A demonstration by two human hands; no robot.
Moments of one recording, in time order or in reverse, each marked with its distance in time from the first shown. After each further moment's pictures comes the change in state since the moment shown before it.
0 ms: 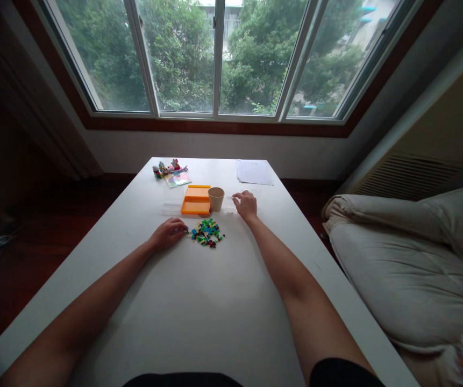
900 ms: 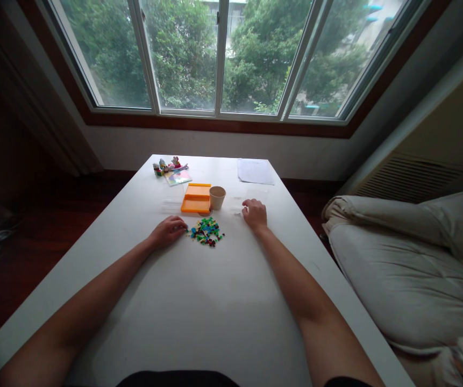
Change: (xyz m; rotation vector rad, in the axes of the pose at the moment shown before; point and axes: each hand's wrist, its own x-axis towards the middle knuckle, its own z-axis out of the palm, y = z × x) left_hand 0.000 -0.005 0.003 0.010 0.000 -0.003; right_hand -0.043 0.020 -0.019 -0.125 -0.005 -0.020
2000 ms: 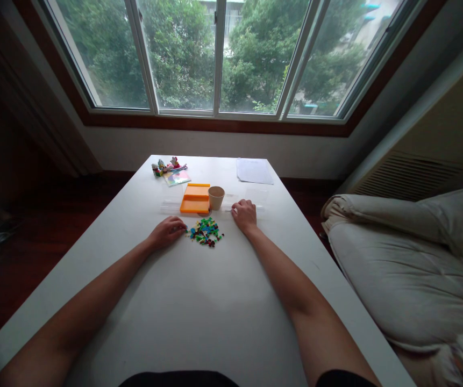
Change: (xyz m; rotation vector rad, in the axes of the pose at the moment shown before) left_hand 0.001 0.003 0.001 -0.007 -0.002 -0.005; right_hand -0.003 -0.029 0.015 -0.051 -0.043 -0.076
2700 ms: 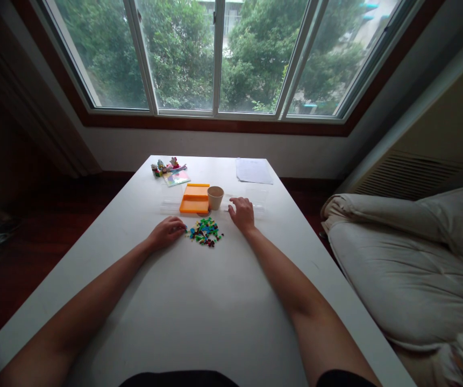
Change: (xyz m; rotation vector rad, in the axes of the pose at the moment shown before) left_hand 0.000 -0.001 0.000 0.003 0.002 0.007; right_hand 0.000 -0.013 -0.009 0.158 0.142 -0.054
